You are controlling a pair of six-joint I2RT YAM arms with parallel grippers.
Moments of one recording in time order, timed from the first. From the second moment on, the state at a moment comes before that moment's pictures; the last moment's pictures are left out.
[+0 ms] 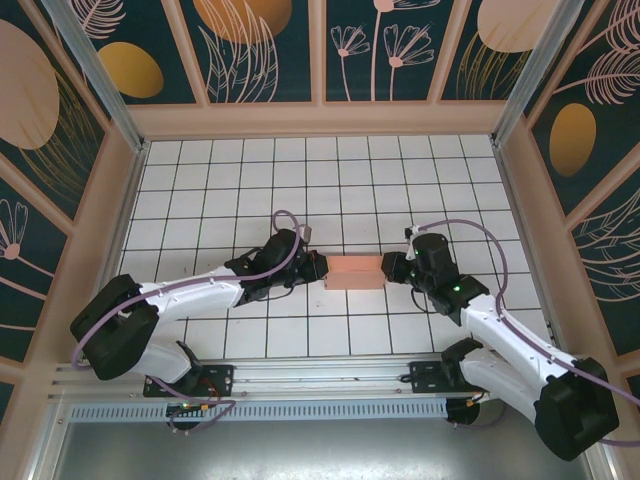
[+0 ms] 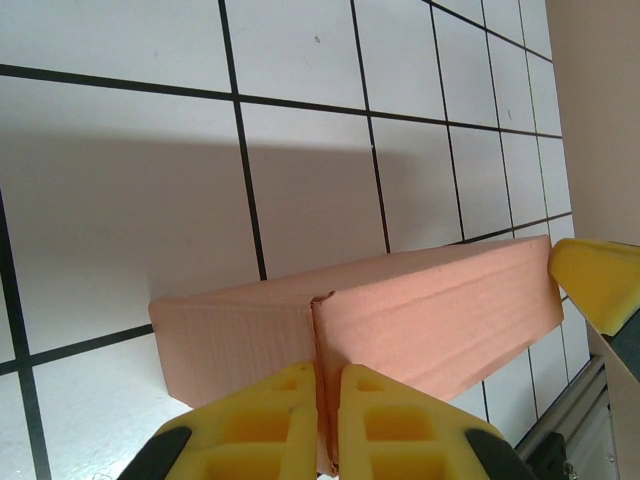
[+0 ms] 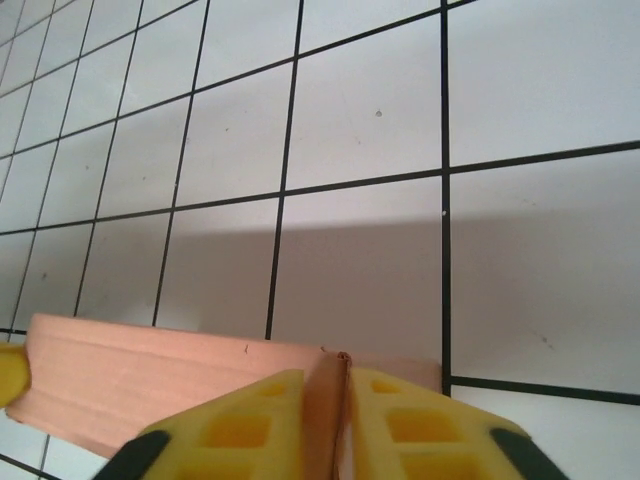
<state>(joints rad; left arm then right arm) -0.86 1.45 0.73 0.04 0.13 -0.97 0.50 0.89 0.46 -0.24 -0.09 0.58</state>
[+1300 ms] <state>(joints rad) -0.67 1.24 0.83 -0.27 -0.07 -0.76 0.52 1.04 0.76 -0.42 -0.38 -0.25</state>
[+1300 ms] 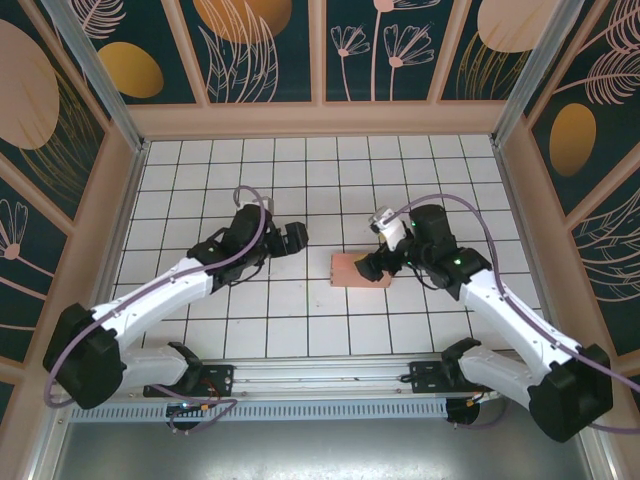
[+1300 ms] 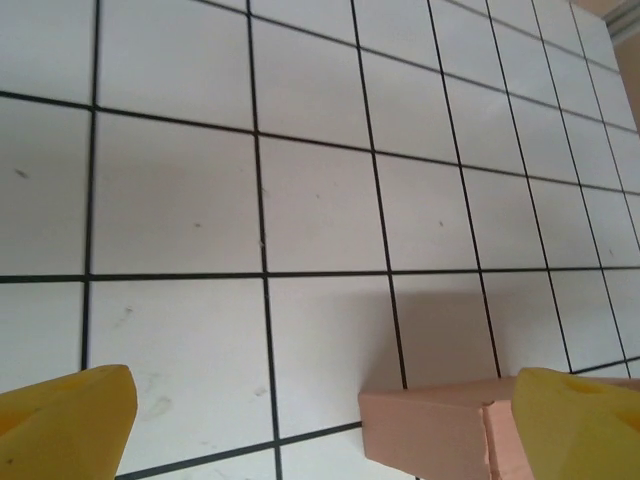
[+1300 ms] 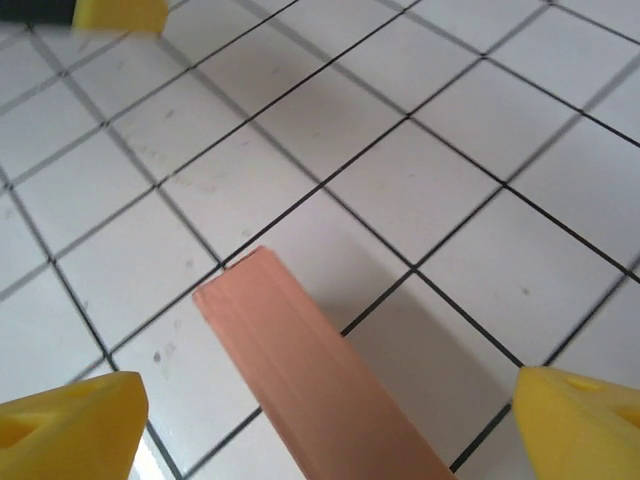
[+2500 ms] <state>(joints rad) -0.65 1.05 0.67 -0.33 -0.14 -0.76 0.60 1.56 1.02 -0.58 -0.50 -0.71</state>
